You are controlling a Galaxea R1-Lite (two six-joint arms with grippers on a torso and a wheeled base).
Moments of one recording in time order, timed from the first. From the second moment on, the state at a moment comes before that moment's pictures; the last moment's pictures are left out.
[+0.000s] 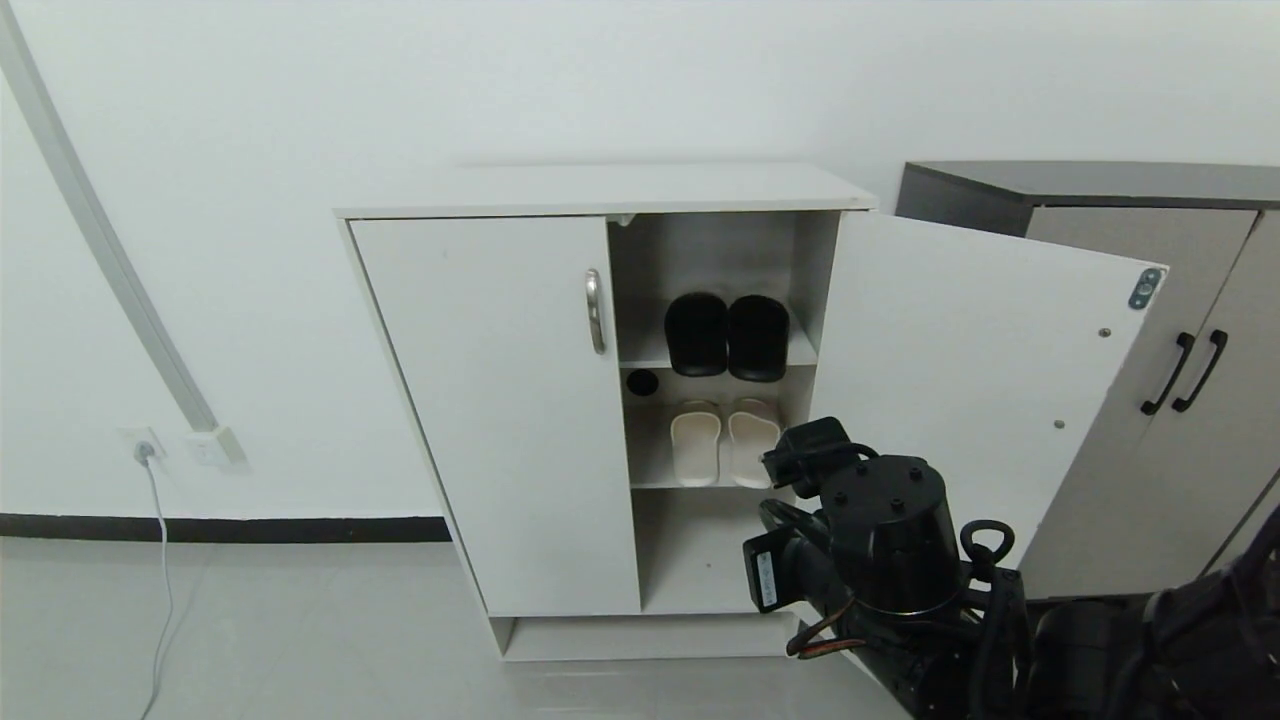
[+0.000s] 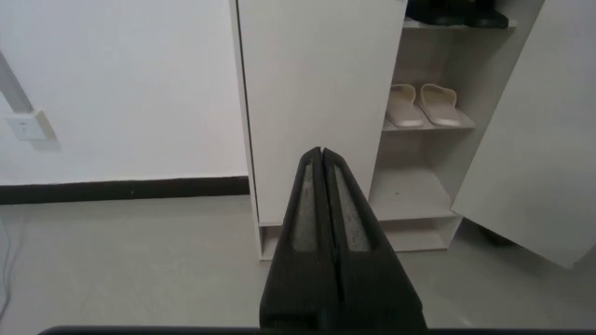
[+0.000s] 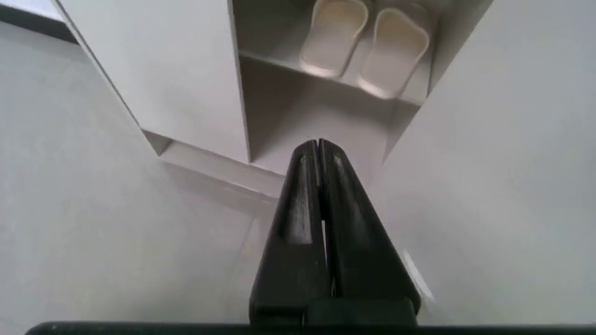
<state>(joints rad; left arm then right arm) 0.00 0.00 0.00 0.00 -0.01 -0.01 0.91 1.88 -0.77 -0.78 -0.56 0.15</state>
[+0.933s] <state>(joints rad) 0.00 0.00 0.00 0.00 -0.01 -0.01 0.91 1.89 -0.77 -0.78 -0.56 0.15</state>
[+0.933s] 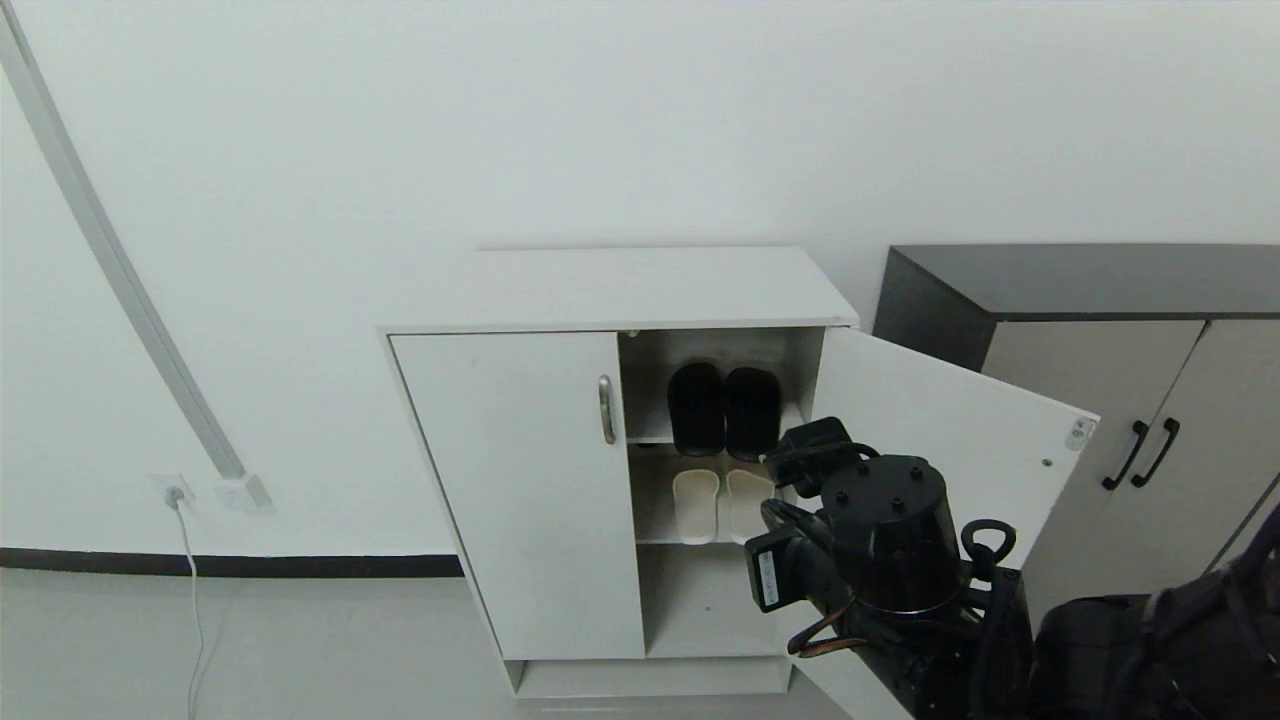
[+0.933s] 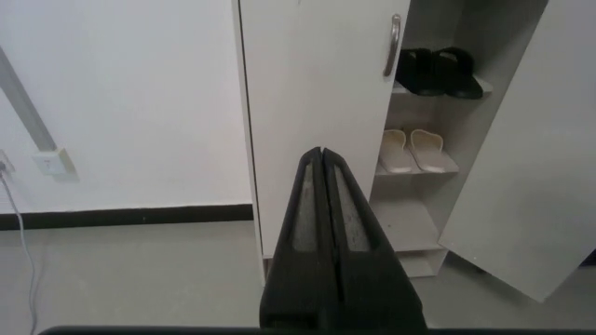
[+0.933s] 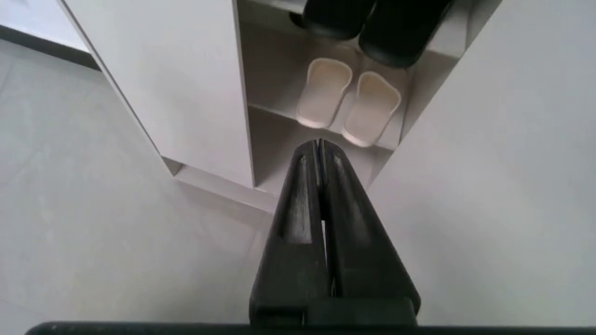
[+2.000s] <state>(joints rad) 0.00 0.00 0.00 0.00 -0.01 -0.01 0.90 1.88 -0.77 -0.78 -0.56 0.15</state>
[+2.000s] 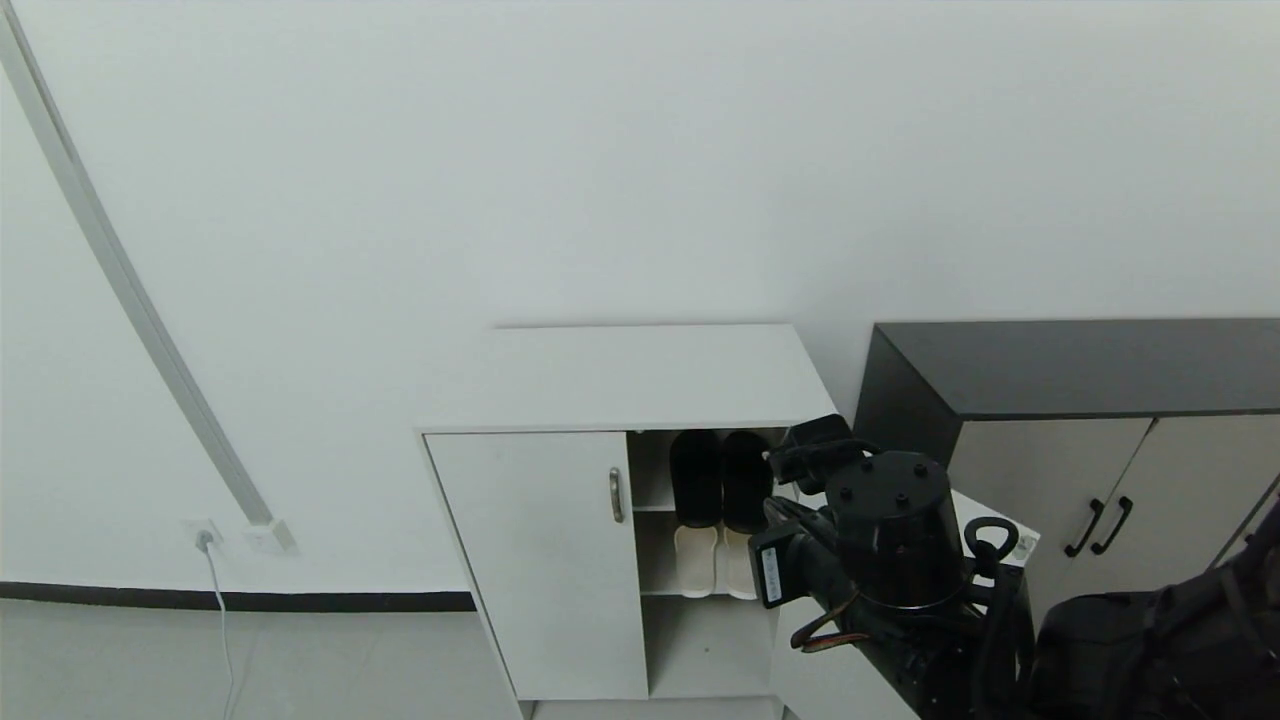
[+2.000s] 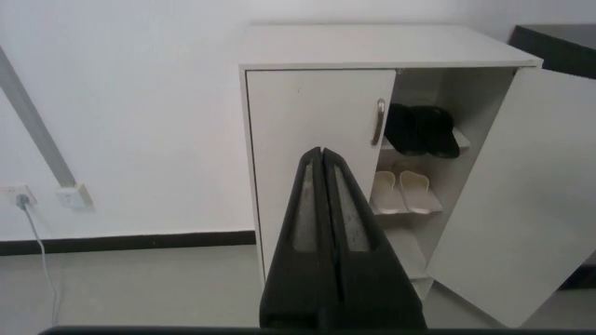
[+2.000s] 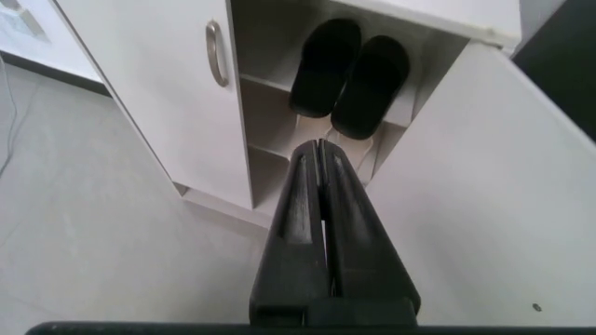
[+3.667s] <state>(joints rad) 0.00 0.00 0.00 0.00 -0.01 -0.01 0.88 1.89 -0.75 -0.83 -0.56 0.11</state>
